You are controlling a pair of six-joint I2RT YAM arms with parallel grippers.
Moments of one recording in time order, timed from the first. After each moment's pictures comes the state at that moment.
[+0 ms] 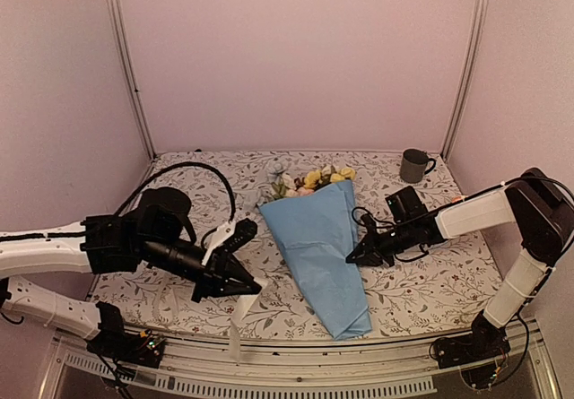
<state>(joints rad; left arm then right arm) -1.08 1.02 0.76 -0.26 0.50 -0.08 0.55 1.68 0.73 -0.01 -0.66 0.77</state>
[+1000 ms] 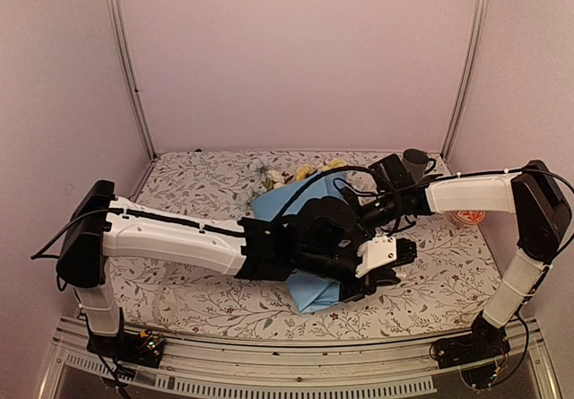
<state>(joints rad) -1.33 1.92 1.45 0.04 0.27 0.31 0.61 1.71 1.05 -0.21 -0.76 0.81</state>
